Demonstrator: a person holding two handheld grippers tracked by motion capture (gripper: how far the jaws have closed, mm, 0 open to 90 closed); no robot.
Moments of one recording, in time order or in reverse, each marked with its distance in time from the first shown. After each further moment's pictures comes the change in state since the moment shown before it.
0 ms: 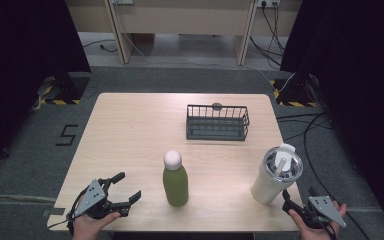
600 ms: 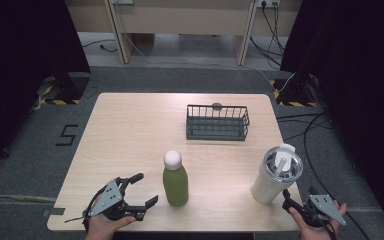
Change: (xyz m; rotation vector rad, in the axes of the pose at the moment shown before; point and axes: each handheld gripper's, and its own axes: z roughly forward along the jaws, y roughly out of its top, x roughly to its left) left arm -0.030 0.013 0.029 -0.012 -0.126 0.040; right arm -0.001 0.001 0.004 0.008 -0.014 0.014
